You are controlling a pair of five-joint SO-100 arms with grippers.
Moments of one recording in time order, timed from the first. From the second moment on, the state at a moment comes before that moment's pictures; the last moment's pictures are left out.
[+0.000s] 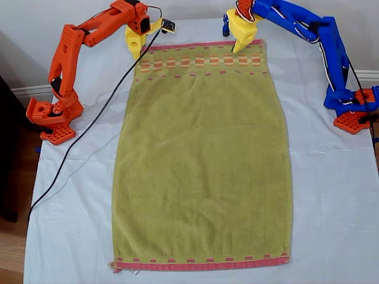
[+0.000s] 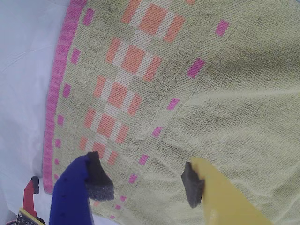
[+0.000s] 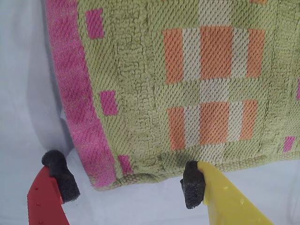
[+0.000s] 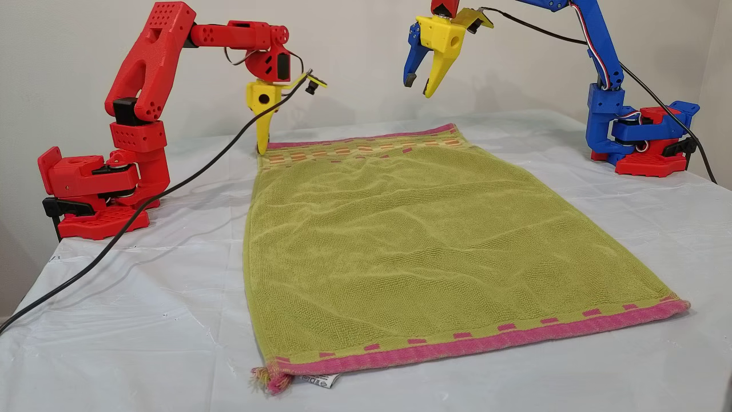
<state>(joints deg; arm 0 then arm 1) -52.2 55.7 39.9 103.0 -39.2 23.6 54.9 28.6 102.8 38.8</state>
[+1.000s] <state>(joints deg) -52.8 58.4 49.3 94.0 -38.3 21.7 54.9 28.6 102.8 38.8</state>
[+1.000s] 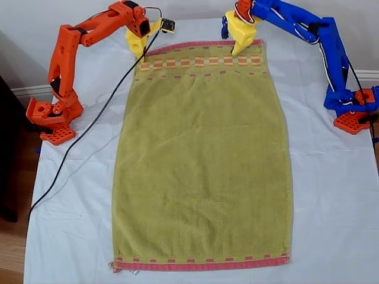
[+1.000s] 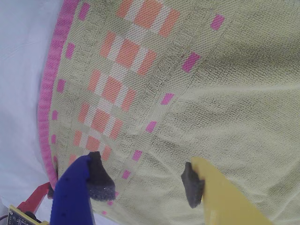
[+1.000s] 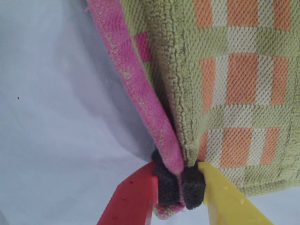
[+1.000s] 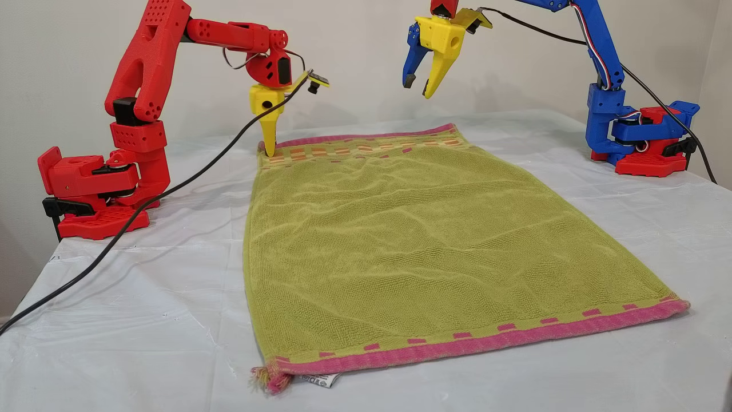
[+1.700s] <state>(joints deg) -52.8 59.4 49.7 96.9 -38.2 34.2 59.5 37.6 102.8 32.3</state>
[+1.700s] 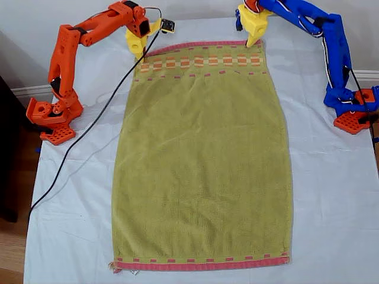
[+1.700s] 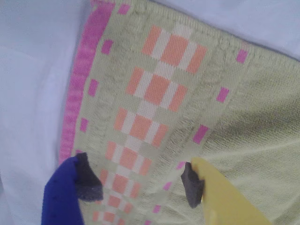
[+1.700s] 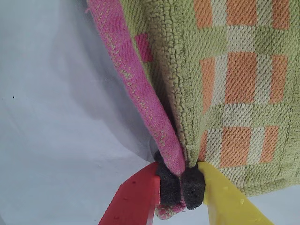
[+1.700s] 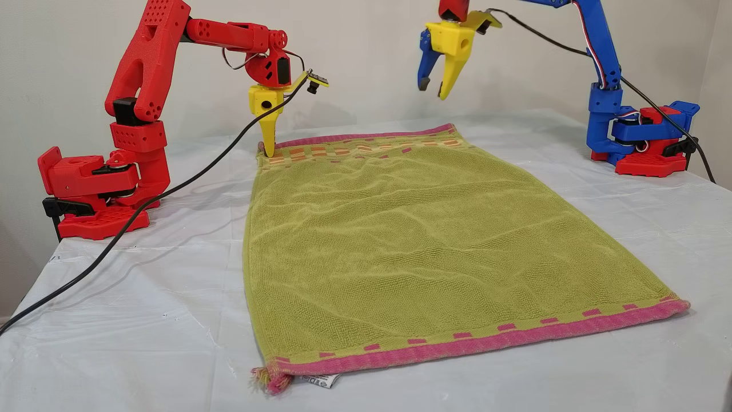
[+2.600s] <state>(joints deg) -52.1 59.3 49.3 98.1 -38.2 39.1 34.4 18.4 102.8 55.8</state>
